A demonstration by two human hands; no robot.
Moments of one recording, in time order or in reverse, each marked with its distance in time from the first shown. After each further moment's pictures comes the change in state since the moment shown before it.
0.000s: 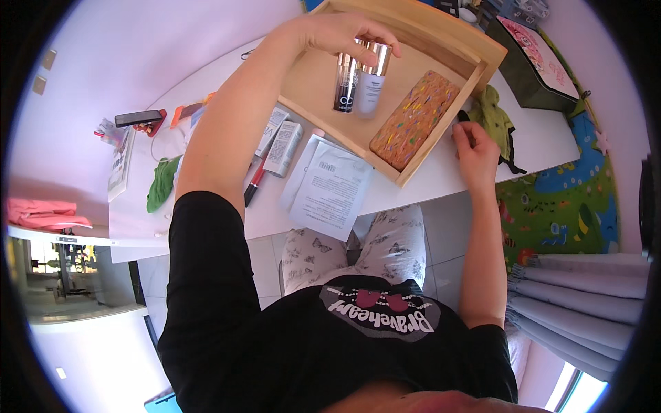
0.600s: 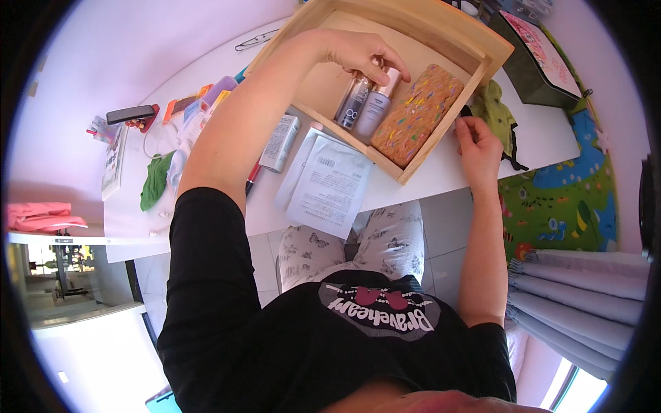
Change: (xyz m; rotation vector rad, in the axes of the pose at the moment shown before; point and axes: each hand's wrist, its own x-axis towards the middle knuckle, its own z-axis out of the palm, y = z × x) left_hand 0.016 -0.004 0.033 0.022 -0.199 -0.166; right_hand 0.000 -0.005 0.002 0.077 0.025 0.073
